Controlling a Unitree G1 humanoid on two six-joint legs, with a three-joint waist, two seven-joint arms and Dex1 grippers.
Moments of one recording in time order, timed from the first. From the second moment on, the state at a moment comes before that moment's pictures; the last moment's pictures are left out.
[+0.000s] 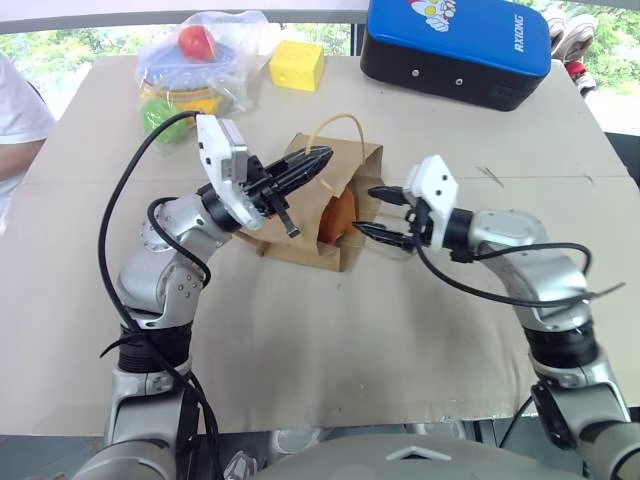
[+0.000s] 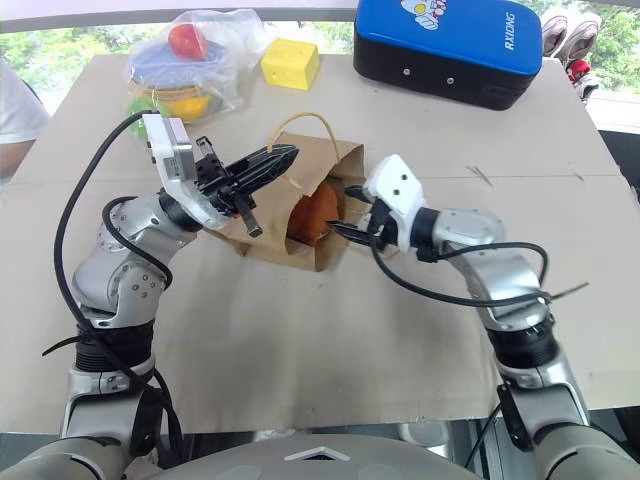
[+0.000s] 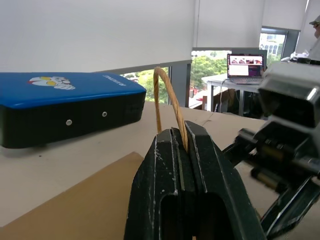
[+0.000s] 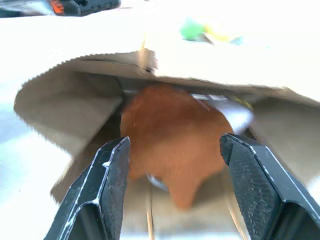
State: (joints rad) left arm -0.42 0.50 0.11 -0.25 -0.62 0.35 -0.85; right arm -0.46 -0.37 0.15 -0.44 0.26 0.76 0.75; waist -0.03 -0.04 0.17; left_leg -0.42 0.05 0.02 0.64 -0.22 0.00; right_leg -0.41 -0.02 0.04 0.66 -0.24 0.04
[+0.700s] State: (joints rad) left arm -0.46 0.48 0.11 -0.18 -0.59 0.28 -0.84; right arm -0.29 -0.20 -0.13 -0.50 0.46 1.27 0.46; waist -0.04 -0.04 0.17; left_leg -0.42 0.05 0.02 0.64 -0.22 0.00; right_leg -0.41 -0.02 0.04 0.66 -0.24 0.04
